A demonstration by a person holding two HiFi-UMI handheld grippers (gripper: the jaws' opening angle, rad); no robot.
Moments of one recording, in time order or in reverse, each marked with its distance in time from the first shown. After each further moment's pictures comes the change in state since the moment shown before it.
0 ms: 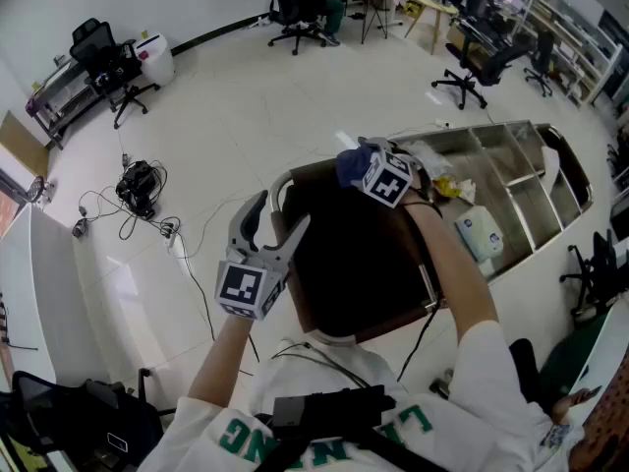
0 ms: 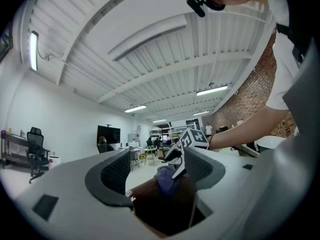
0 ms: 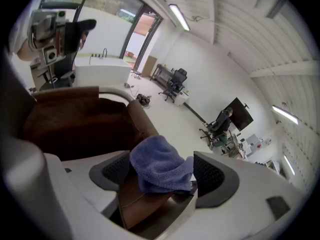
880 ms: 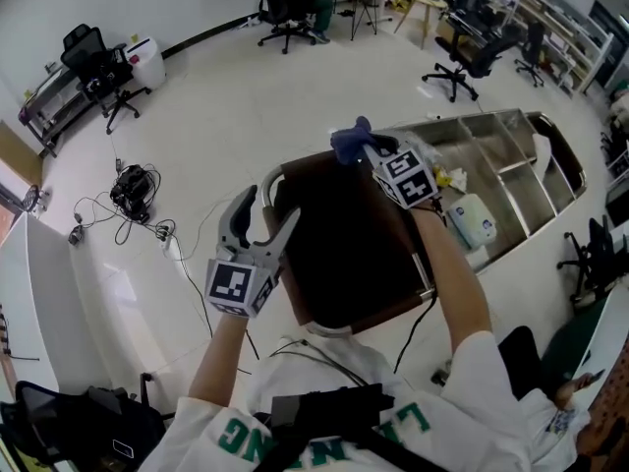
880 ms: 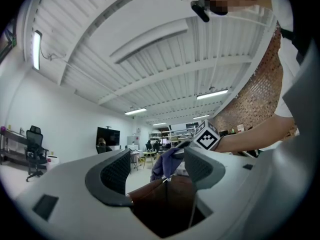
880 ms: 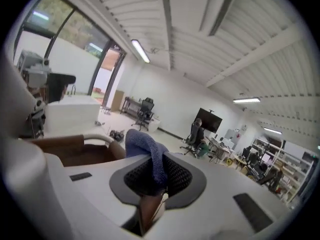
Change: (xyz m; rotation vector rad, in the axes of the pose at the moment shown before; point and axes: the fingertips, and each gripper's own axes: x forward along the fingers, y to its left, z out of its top) left arm -0.007 -0.008 0.012 -0.020 -0.039 -0.016; right arm -0.092 -0.042 0.000 0.372 -0.335 -0.261
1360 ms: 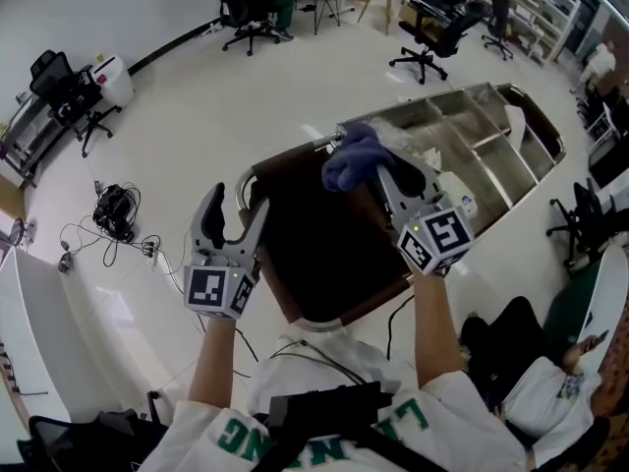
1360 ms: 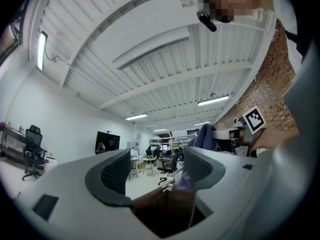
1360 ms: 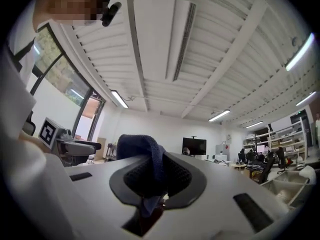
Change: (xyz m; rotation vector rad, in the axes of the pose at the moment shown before) left arm 0.005 0.003 0.029 -0.078 -0.085 0.036; right arm -0.183 0.018 0.057 0.285 -0.509 -0.184
